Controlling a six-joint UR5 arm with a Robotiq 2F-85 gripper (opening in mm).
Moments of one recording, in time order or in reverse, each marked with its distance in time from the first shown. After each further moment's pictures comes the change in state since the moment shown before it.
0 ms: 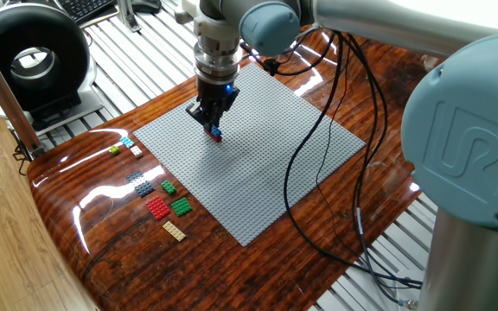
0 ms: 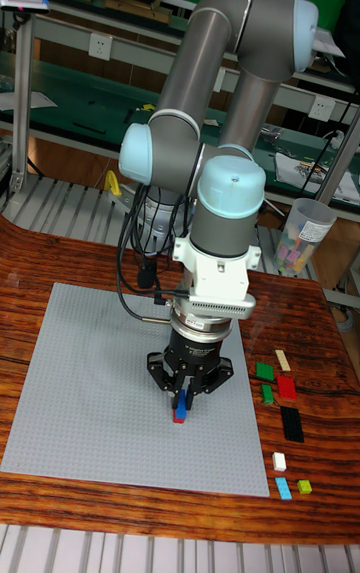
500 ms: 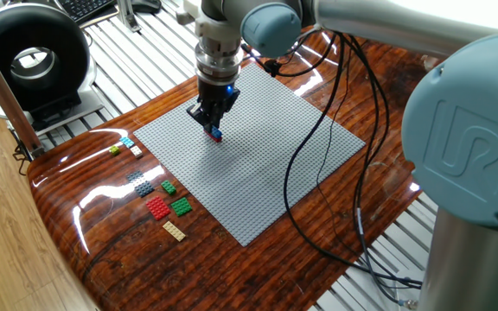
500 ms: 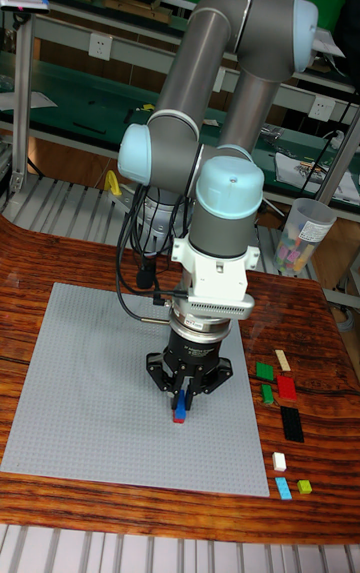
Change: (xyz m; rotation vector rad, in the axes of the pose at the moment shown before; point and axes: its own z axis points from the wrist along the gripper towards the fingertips) arm 0.000 -0.001 0.001 -0.001 -0.001 -0.003
